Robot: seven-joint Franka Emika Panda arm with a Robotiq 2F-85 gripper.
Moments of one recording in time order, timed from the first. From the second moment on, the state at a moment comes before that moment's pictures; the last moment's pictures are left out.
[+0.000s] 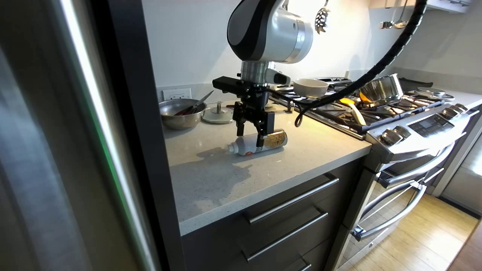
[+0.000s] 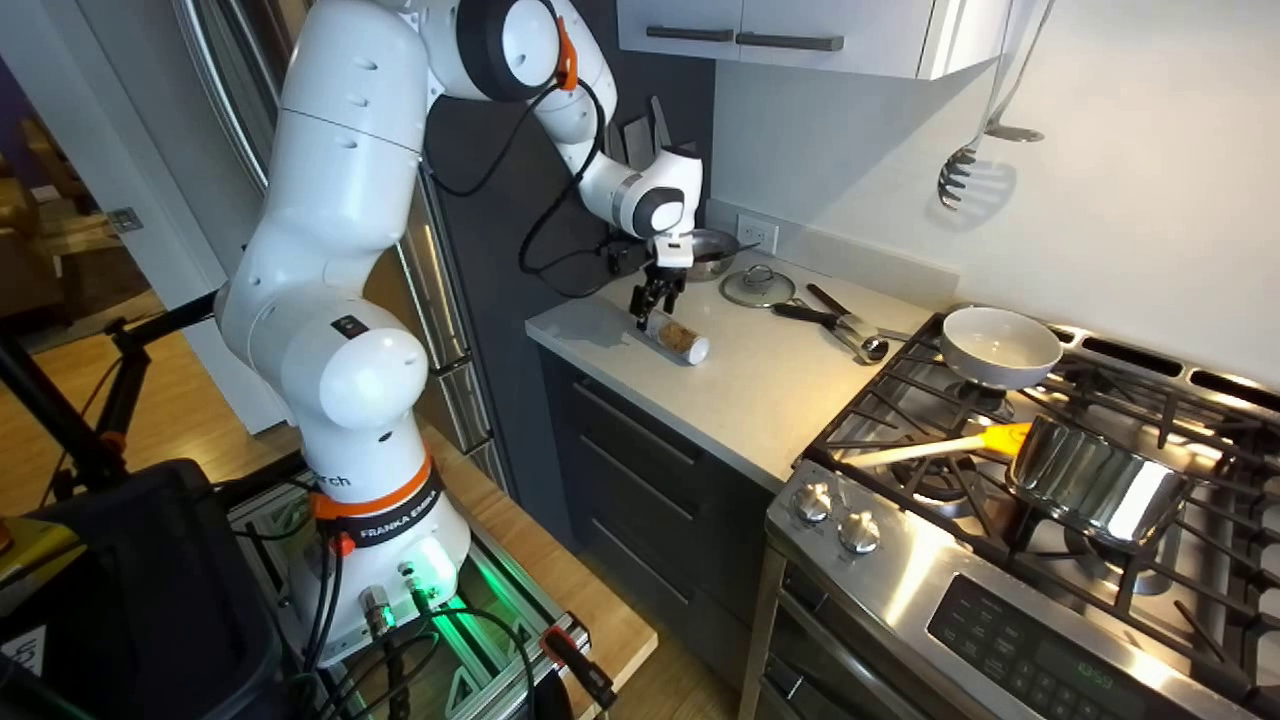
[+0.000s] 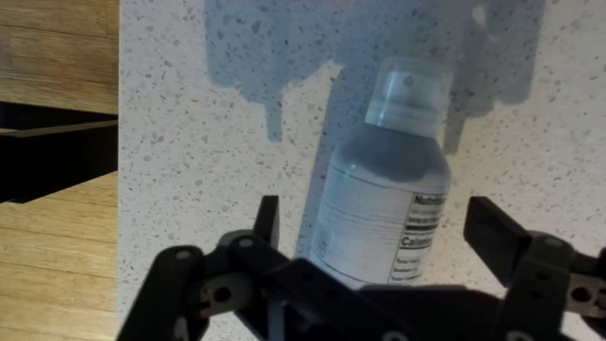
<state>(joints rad) 0.12 0.51 0.04 -1.99 0.17 2.45 1.46</state>
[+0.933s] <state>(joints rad) 0.15 0.55 0.02 -1.96 0.16 2.45 1.42</state>
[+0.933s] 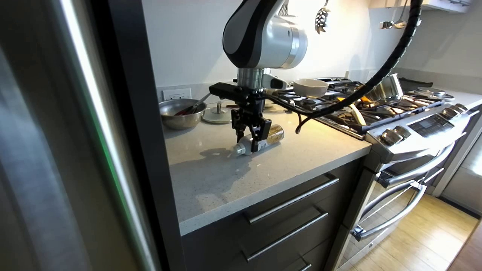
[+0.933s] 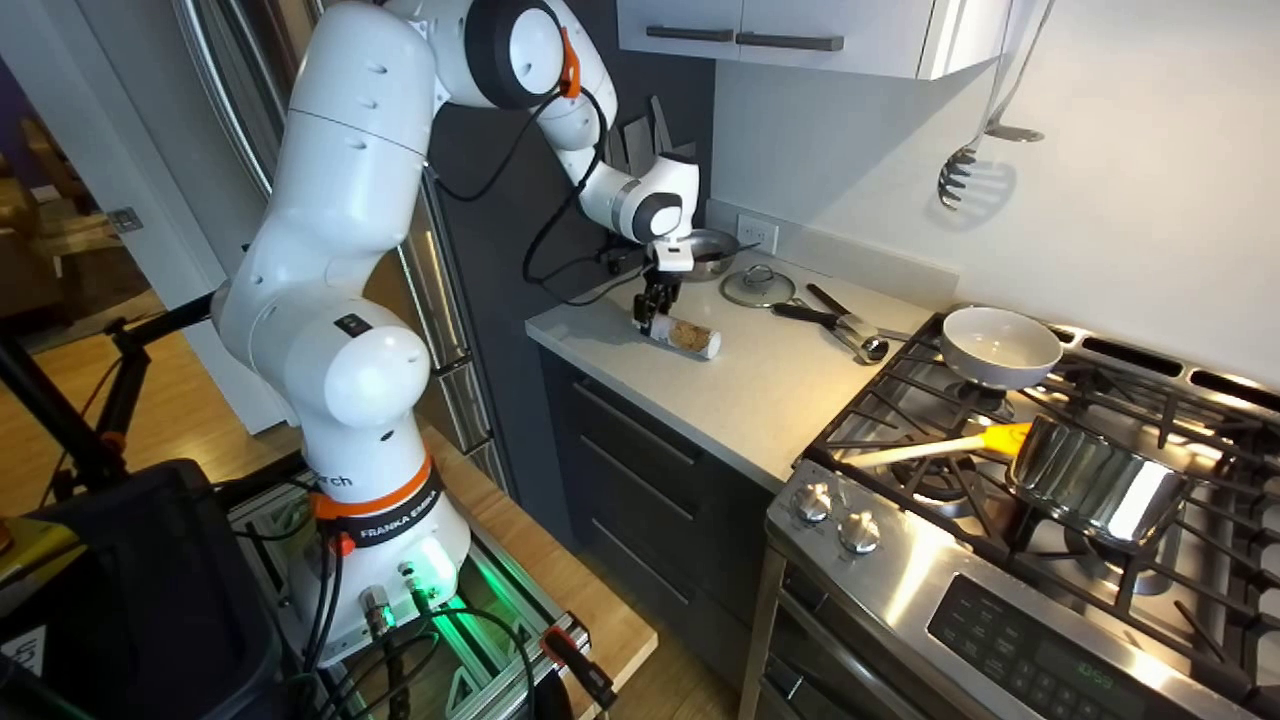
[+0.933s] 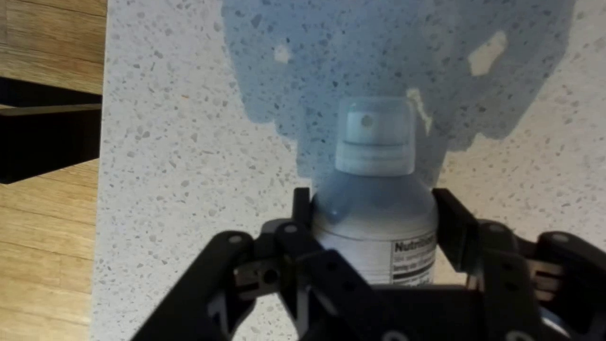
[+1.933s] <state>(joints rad) 0.00 0.44 0.09 -1.99 0.45 2.46 0.99</state>
